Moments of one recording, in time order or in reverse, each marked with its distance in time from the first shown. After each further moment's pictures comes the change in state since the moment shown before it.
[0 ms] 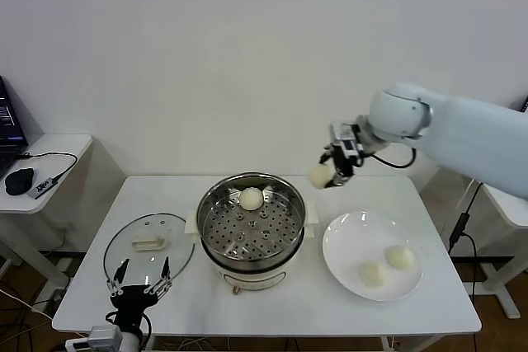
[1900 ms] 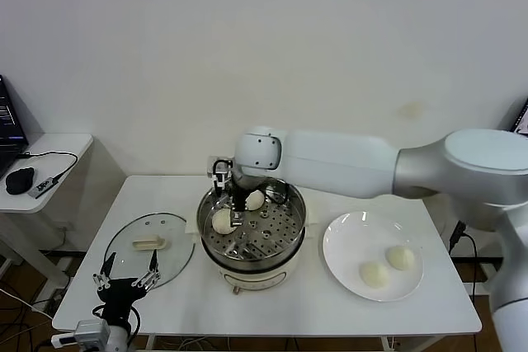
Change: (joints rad) left arm -0.007 0.009 -0.046 -0.014 -0.014 0.005 0.000; right arm -0.133 0.372 -0.015 -0.181 0.160 -0.163 0.105
